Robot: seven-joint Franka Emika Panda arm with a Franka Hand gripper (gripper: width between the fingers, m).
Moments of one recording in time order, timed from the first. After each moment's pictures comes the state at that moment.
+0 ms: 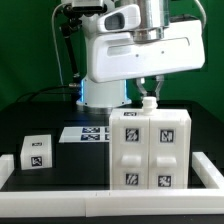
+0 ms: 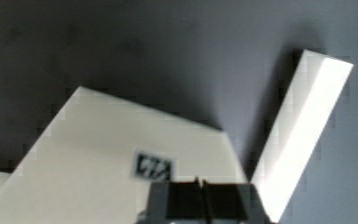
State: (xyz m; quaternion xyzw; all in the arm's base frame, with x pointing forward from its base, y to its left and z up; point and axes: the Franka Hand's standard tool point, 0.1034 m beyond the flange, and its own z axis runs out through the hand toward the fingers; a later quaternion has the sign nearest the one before) arm 0.542 0.061 0.140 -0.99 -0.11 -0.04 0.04
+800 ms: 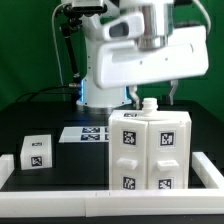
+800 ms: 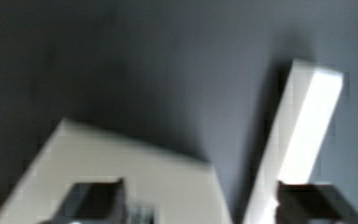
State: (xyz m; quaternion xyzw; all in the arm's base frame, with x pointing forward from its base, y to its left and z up) arm 0.496 0.056 0.109 -1.00 -0.08 -0.01 0.04
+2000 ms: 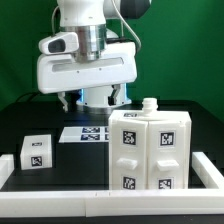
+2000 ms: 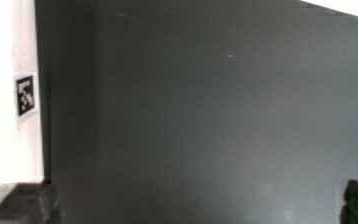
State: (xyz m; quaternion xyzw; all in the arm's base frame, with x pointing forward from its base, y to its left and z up) arm 0.417 -0.059 0.090 -0.99 -0.13 0.02 0.03
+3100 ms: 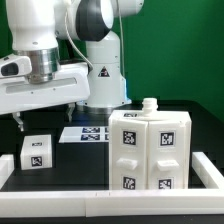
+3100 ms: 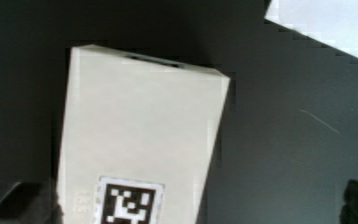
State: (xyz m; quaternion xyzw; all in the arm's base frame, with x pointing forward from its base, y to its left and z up) arm 0.400 -0.148 0.056 -0.98 -0.17 0.03 0.02
